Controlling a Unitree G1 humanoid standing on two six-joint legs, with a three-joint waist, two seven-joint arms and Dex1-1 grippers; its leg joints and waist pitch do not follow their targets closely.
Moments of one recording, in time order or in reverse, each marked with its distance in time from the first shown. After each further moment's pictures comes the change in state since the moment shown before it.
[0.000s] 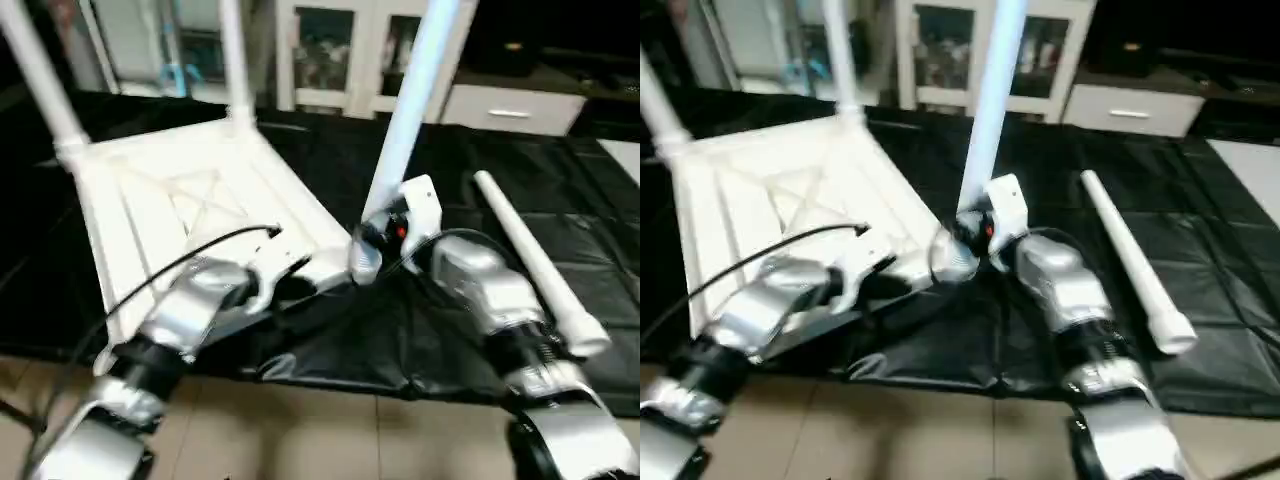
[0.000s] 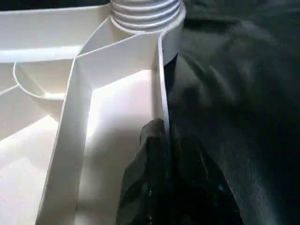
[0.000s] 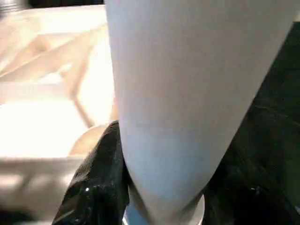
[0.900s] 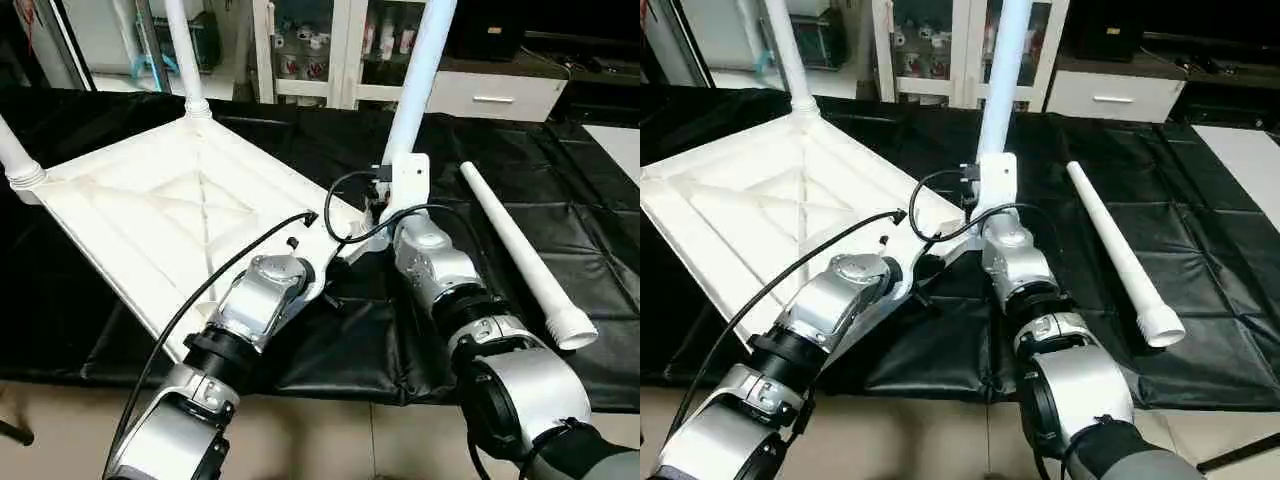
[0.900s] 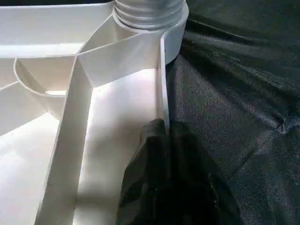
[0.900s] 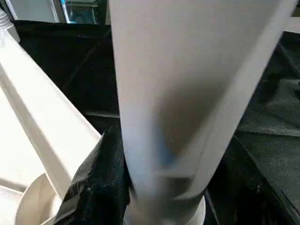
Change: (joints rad) left arm -0.065 -0.225 0.068 0.087 0.042 0.086 0.316; right arm -0.201 0.133 -0.112 0.372 -0.062 -0.253 -0.426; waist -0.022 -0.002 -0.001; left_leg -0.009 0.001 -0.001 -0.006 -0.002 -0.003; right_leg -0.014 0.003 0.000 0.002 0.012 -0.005
